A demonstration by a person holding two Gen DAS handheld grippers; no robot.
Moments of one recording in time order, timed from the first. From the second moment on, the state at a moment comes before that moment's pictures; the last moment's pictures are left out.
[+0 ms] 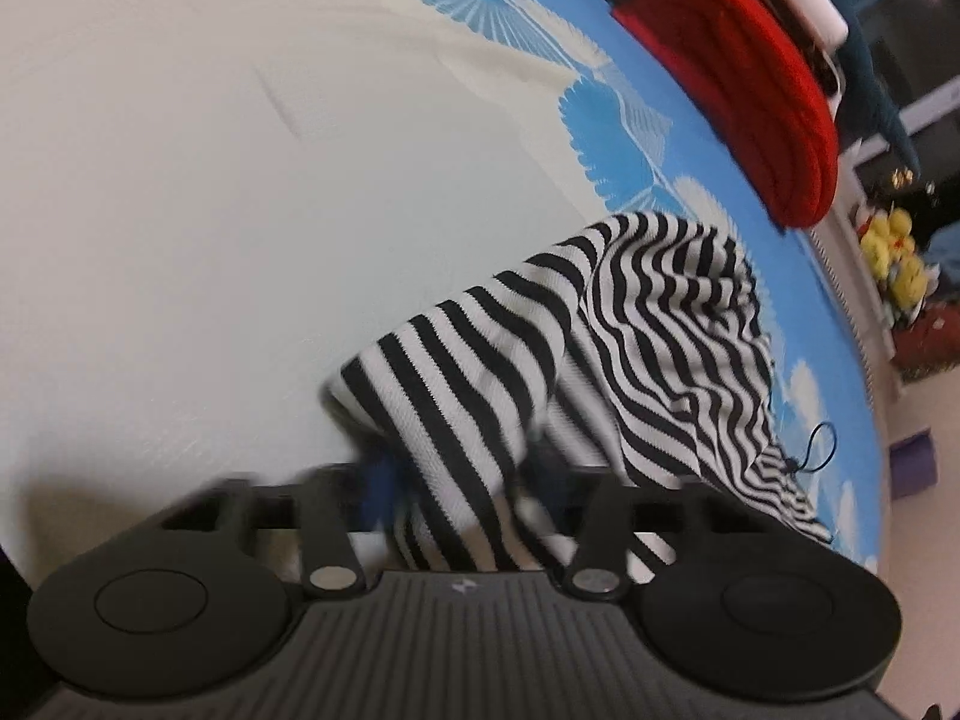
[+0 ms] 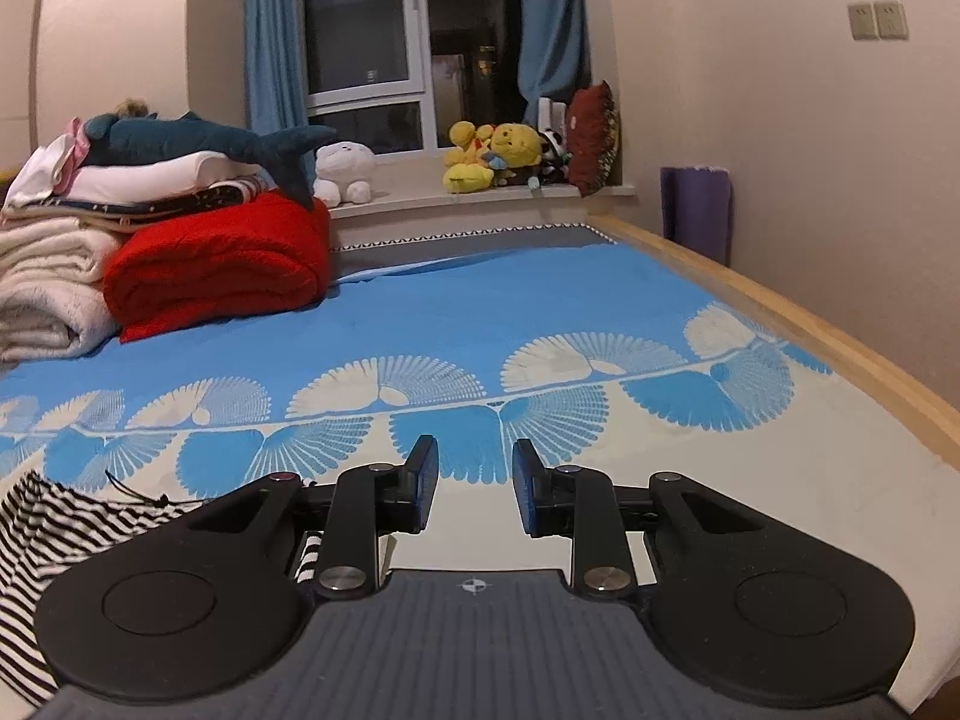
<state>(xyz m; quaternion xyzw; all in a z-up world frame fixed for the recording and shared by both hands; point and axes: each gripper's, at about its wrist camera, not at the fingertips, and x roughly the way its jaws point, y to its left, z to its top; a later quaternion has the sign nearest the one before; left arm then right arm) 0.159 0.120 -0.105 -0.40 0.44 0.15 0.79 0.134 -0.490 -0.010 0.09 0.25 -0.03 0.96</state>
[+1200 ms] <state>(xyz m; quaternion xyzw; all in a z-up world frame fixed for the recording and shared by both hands) 0.136 -0.222 -0.017 0.06 0.47 -0.30 0.83 0.128 -0.496 -0.017 0.08 0.26 -0.06 0.96</state>
